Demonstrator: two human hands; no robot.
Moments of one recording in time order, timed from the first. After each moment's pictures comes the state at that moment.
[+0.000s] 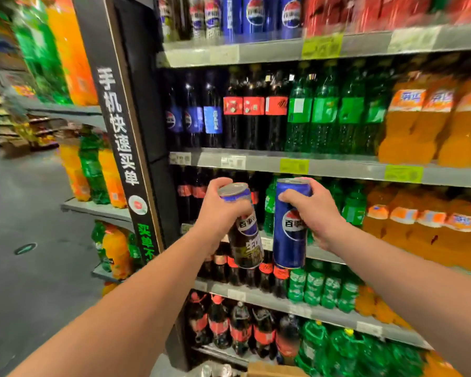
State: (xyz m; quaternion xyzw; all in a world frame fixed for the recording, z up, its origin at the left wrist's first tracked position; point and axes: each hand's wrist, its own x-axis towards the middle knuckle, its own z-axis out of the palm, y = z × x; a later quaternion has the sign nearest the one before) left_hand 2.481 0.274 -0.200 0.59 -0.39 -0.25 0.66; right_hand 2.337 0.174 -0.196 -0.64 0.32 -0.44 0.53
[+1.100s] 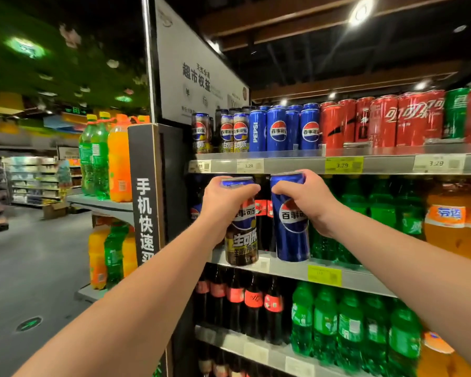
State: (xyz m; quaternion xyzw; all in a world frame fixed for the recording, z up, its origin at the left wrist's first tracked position) left_hand 2.555 0.219 0.000 0.58 -0.39 -0.10 0.71; right_hand 2.427 0.116 0.010 -0.71 0.19 -0.47 0.48
